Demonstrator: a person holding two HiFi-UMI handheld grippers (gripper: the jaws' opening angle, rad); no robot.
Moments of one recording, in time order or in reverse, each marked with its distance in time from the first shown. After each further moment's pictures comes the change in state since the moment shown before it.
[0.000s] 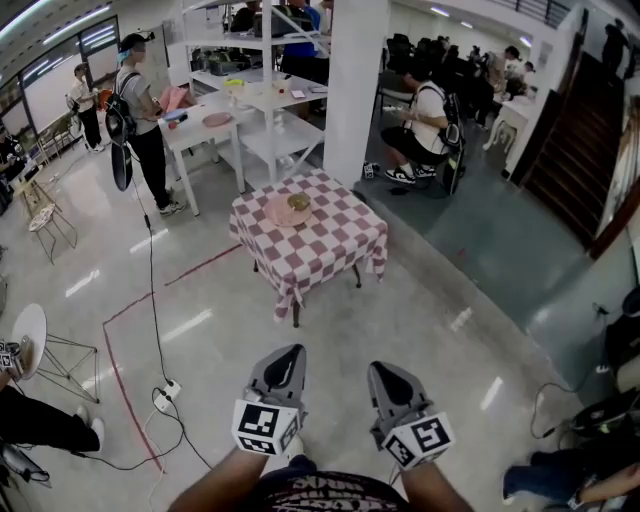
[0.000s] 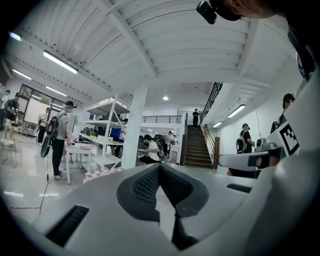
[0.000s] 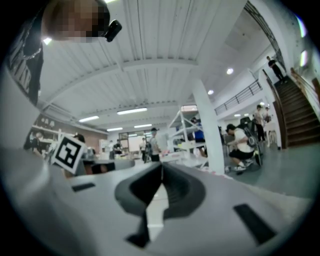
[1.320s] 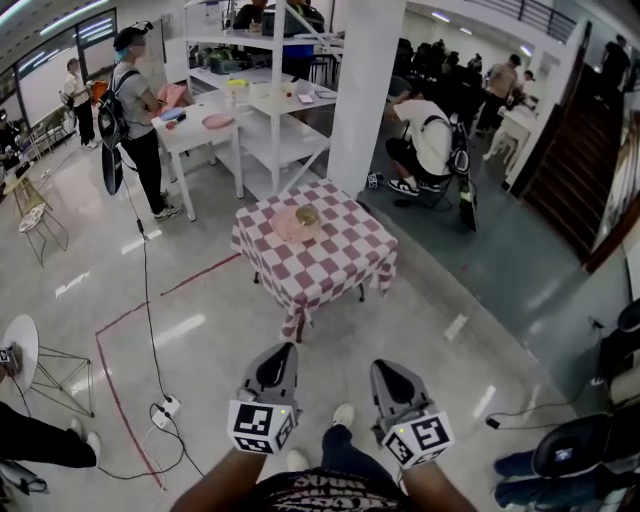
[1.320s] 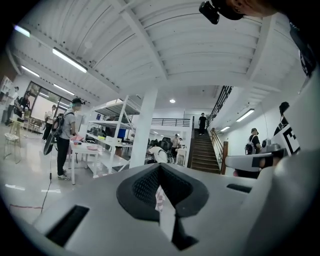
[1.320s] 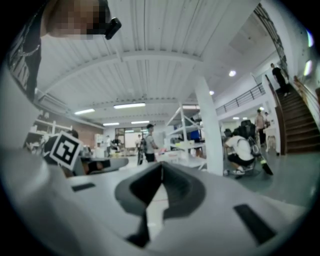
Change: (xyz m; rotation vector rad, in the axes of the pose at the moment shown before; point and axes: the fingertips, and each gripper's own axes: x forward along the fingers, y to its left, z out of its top) left arm 0.041 0.128 0.013 -0.046 -0.029 0.055; right arm 0.119 0.004 0.003 -0.054 0.025 -0.049
